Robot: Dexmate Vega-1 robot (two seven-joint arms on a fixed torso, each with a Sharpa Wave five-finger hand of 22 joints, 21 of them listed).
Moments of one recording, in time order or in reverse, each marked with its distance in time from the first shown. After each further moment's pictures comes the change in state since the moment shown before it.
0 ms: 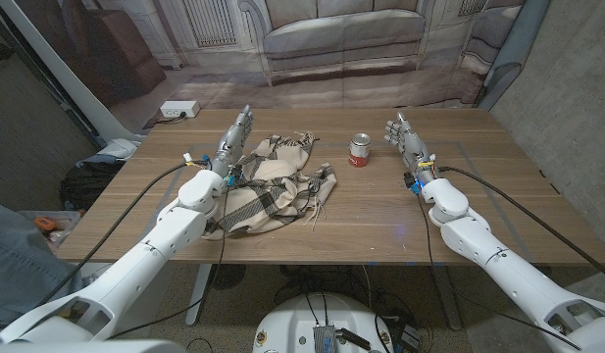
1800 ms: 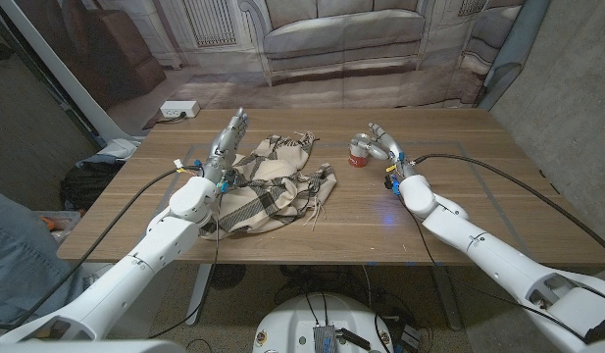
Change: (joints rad) left arm 0.094 0.036 -0.050 -0.085 -0.013 -0.034 0.024; left_hand 0.015 0.016 0.000 -0.008 -0.016 0.061 -0.011 0.011 0.000 0.060 -0.002 0.000 0.005 0.052 -0.005 0.008 0.003 0.014 0.011 0.000 0.000; right arm 0.147 0.003 -0.199 0.051 -0.505 -0.213 -0.250; right_hand 0.389 -0.065 0.050 -0.199 0.093 -0.131 -0.011 -0.015 0.009 -0.097 -0.032 -0.031 0.005 -0.017 -0.037 -0.016 0.000 0.041 -0.009 -0.108 0.000
